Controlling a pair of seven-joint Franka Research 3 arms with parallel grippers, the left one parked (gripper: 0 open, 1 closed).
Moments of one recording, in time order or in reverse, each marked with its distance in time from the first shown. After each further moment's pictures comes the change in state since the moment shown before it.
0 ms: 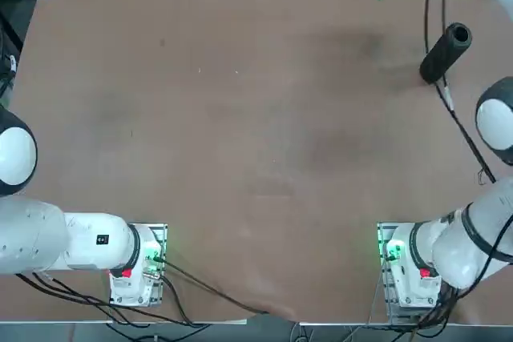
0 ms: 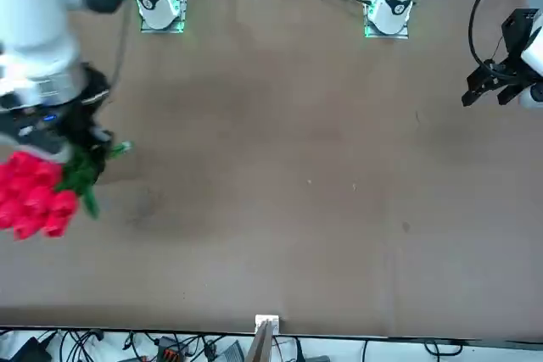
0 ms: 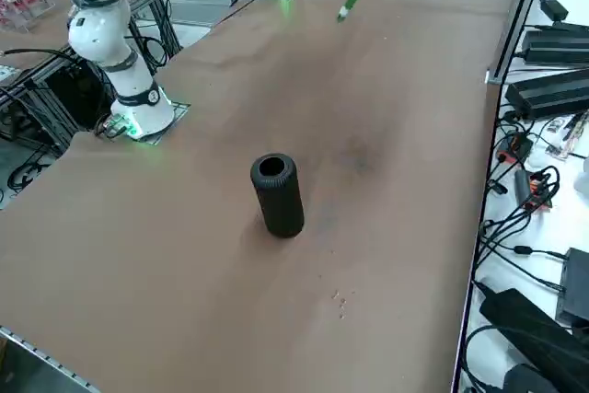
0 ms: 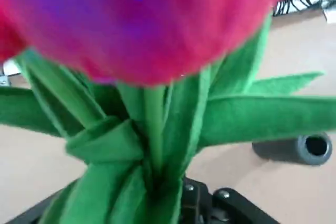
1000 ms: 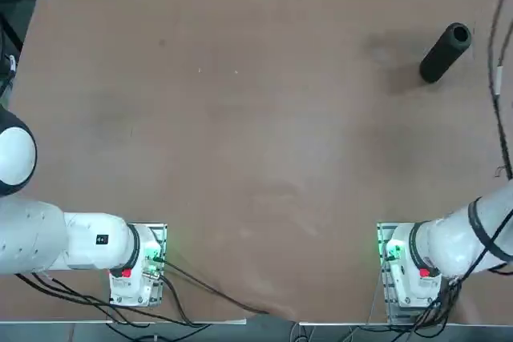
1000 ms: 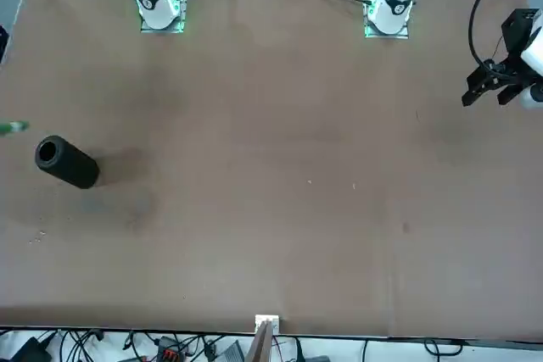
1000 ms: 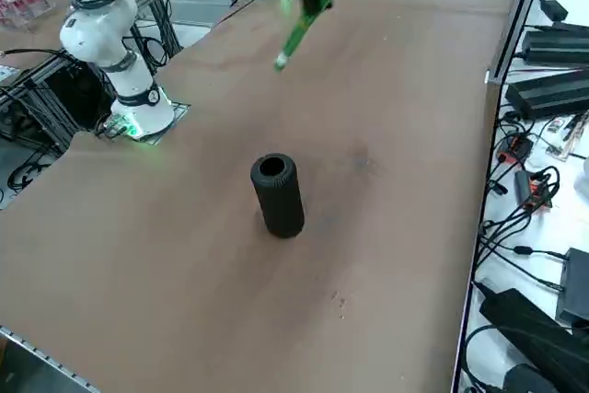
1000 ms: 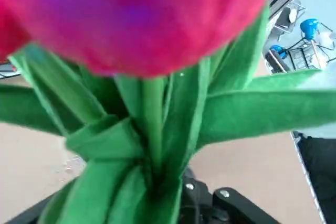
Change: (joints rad) arm -0.393 -0.071 -0.195 -0.002 0.202 0.056 -0.656
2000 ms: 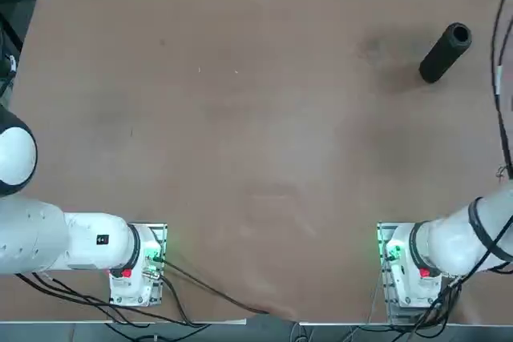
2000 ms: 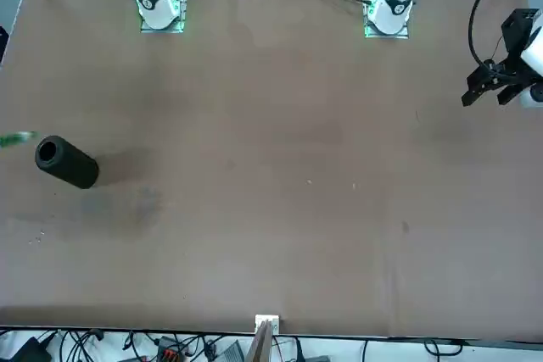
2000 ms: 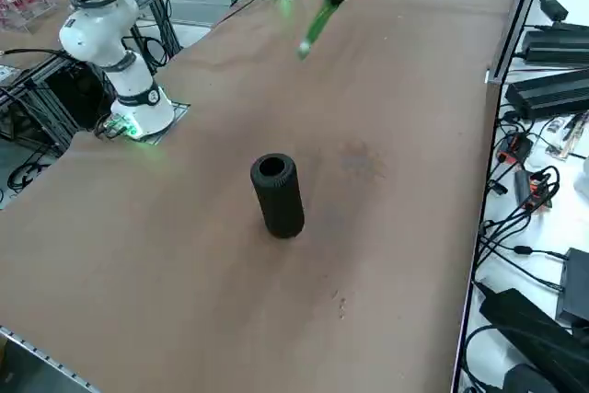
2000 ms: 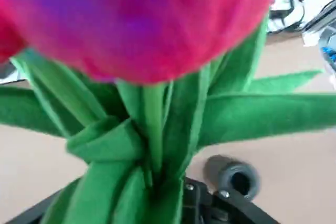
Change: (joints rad) arm 0.179 -0.001 0.043 -0.001 0.018 -0.017 0.194
